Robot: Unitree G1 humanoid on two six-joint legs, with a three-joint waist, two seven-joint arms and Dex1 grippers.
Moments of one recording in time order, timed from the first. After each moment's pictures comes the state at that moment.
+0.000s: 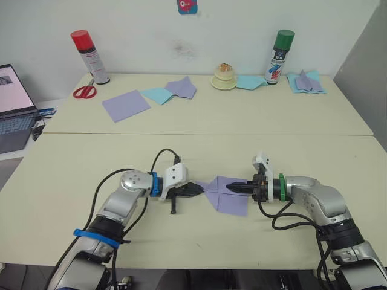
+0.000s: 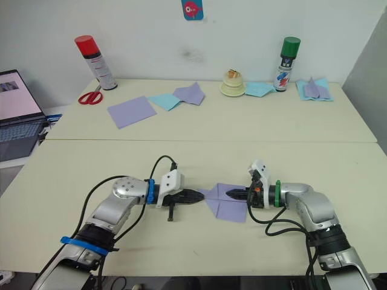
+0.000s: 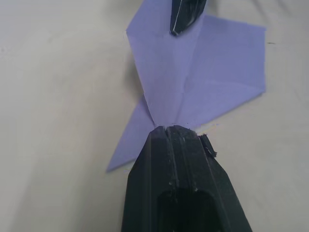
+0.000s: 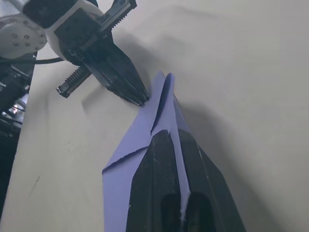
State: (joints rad) left arm -0.41 0.58 -0.25 0.20 -0.16 0.09 -1.22; right arm -0.39 -0.50 0.17 -0.01 0.41 0.59 1.01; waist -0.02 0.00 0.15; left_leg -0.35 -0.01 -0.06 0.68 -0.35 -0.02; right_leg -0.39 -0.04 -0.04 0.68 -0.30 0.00
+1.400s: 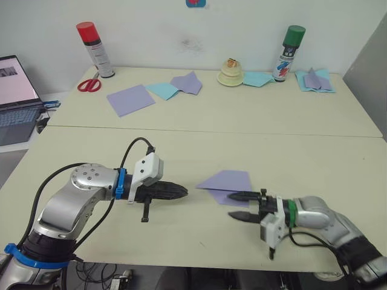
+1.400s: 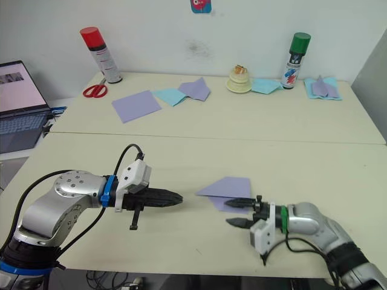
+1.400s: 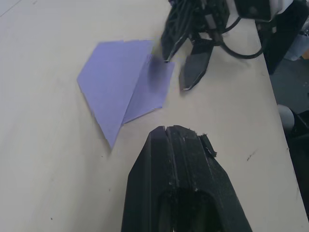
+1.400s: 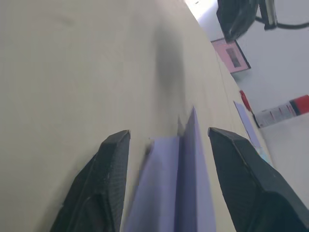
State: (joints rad) left arm -0.28 0.84 -0.08 -0.33 -0.46 0.51 -1.25; right arm -0.18 -0.76 0.39 0.10 -0.20 -0.99 0.65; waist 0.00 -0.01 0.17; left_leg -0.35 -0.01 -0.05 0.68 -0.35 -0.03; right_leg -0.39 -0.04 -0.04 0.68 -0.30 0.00
